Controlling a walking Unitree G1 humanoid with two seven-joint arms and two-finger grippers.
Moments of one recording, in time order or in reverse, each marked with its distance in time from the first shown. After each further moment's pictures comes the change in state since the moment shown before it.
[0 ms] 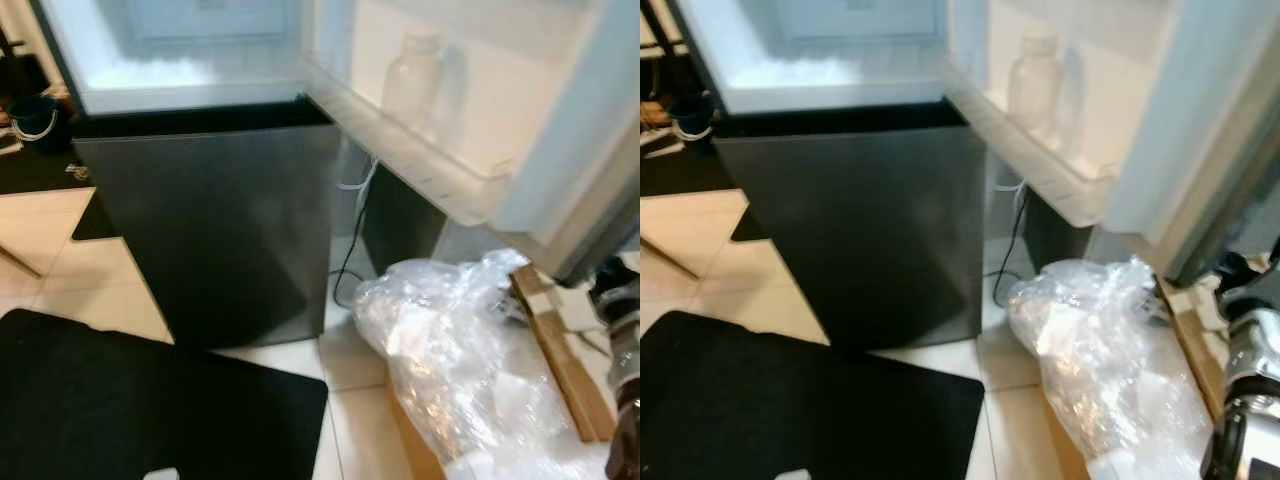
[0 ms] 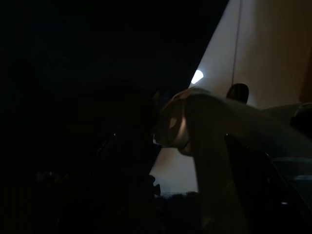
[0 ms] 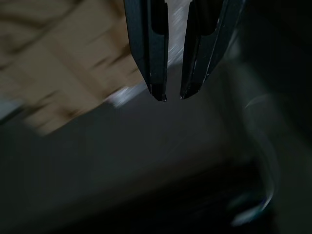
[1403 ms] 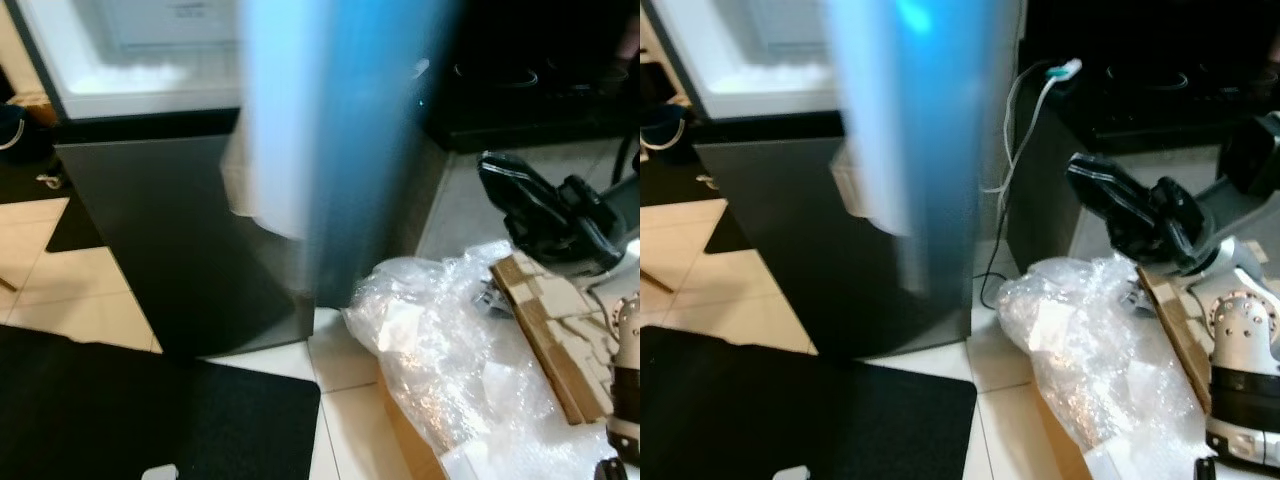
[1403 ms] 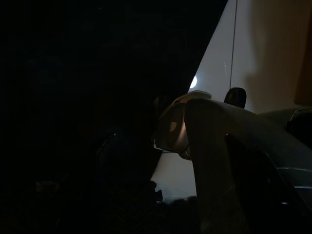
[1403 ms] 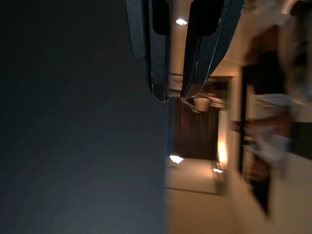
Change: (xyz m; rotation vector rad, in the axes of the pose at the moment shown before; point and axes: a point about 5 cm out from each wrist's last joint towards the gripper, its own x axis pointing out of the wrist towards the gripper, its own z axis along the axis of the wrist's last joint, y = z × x) left arm 0.000 0.000 0.001 -0.016 -0.006 -0.013; right arm -0.104 0.182 0.101 0.453 -0.228 1.854
